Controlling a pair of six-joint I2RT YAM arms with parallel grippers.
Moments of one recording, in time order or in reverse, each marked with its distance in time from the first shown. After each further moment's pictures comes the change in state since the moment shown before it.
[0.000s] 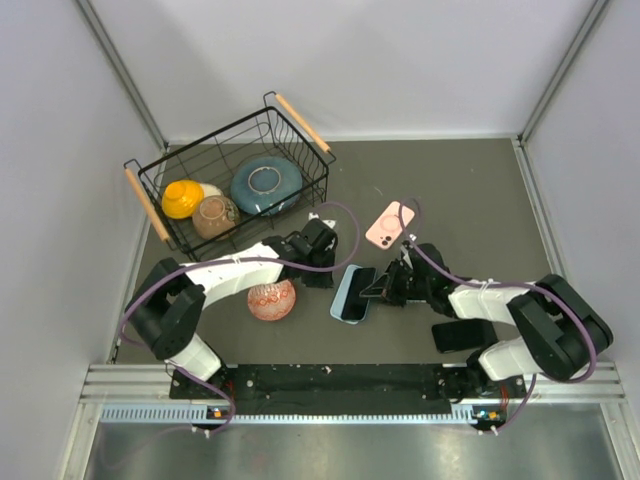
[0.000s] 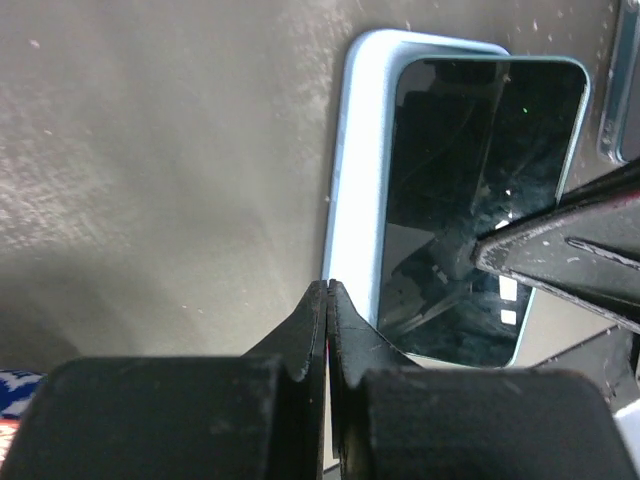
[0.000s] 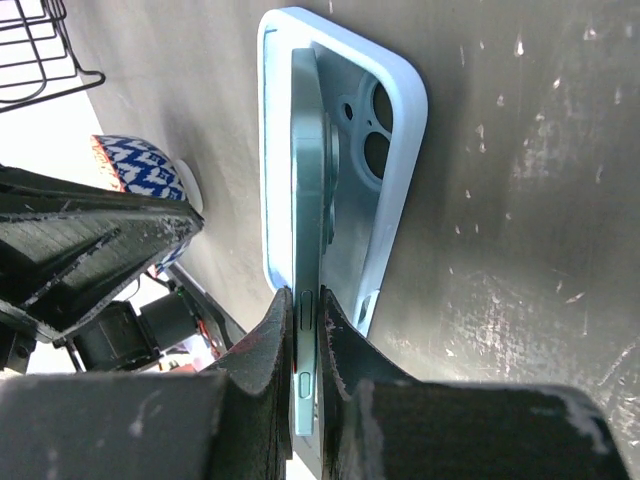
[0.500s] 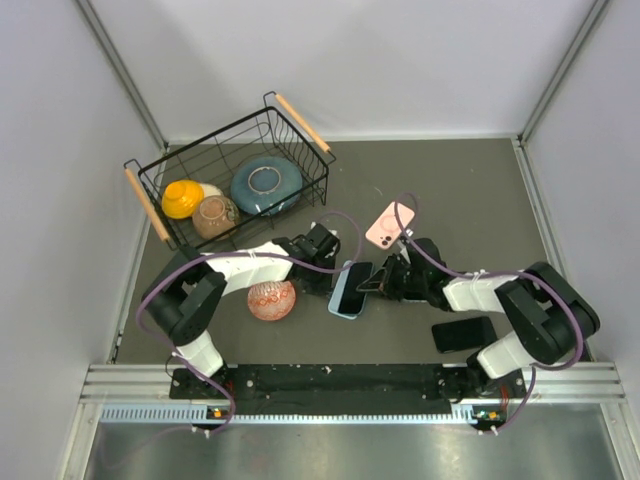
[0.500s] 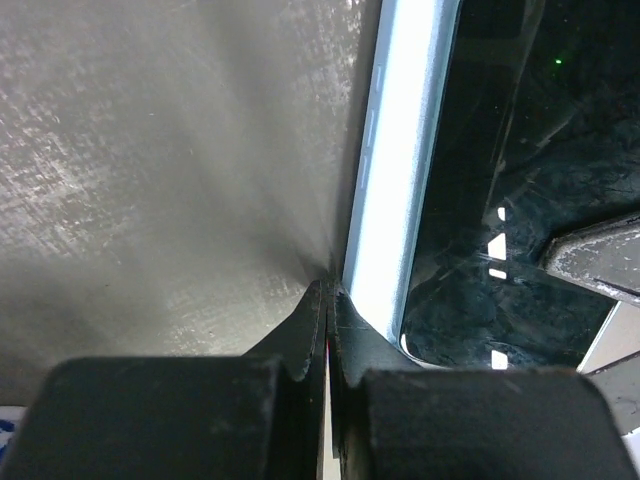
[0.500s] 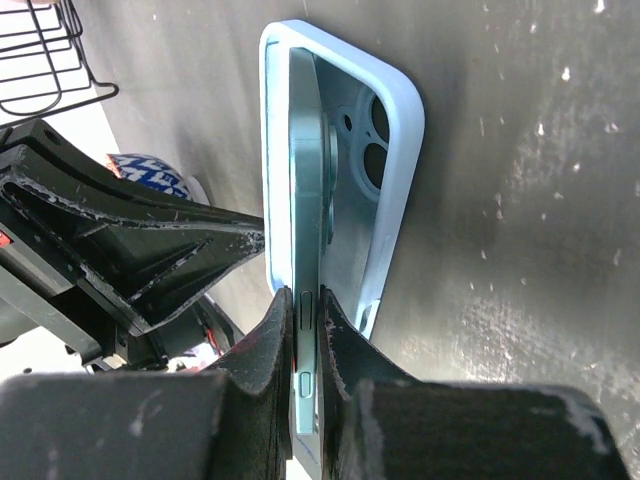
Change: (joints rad) left arm 0.014 0.111 0.005 -0.008 0.008 0.014; right arm -0.026 0.083 0.044 0.047 -0.024 -0.005
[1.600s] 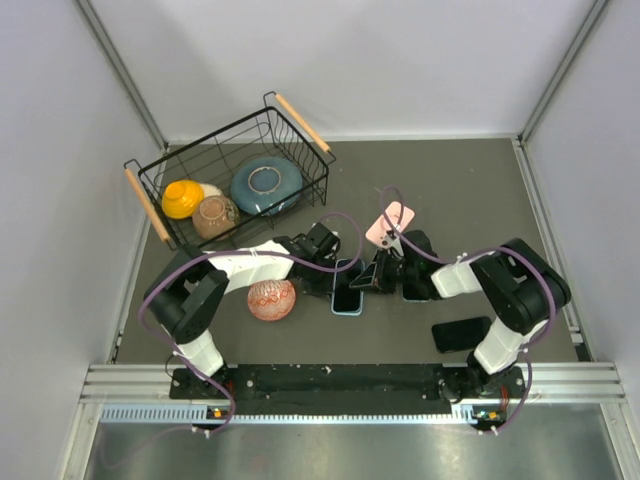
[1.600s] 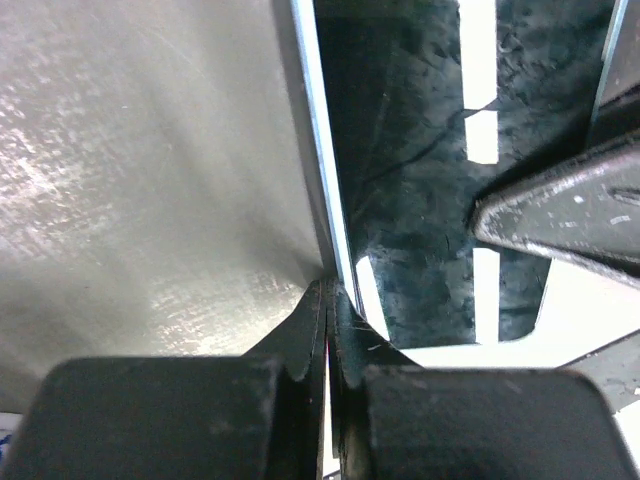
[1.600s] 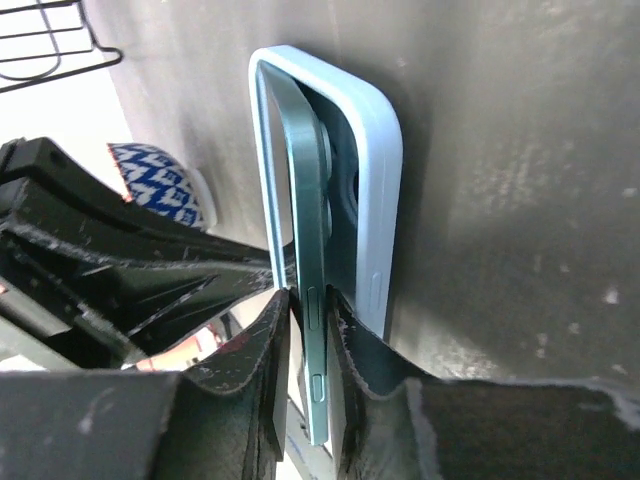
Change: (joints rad) left arm 0.005 0.015 0.007 -0.007 0.049 0.006; right arm -0.024 0.220 0.089 0.147 -0.169 -0.065
